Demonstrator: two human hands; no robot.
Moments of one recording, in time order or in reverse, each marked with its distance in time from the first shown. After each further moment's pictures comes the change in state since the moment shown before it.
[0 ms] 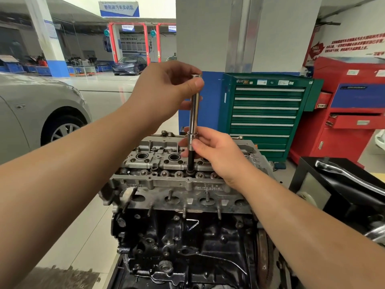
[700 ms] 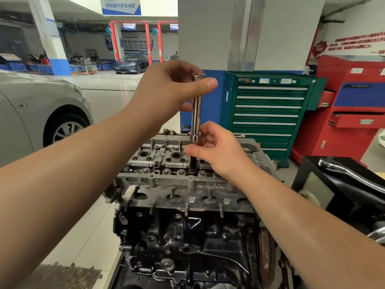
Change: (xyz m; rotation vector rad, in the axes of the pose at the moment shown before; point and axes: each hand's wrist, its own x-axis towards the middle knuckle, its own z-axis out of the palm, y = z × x) left_hand -0.007 0.002 0.001 -0.011 0.001 -0.040; right_hand 0.007 0.006 0.002 -0.120 0.077 -0.071
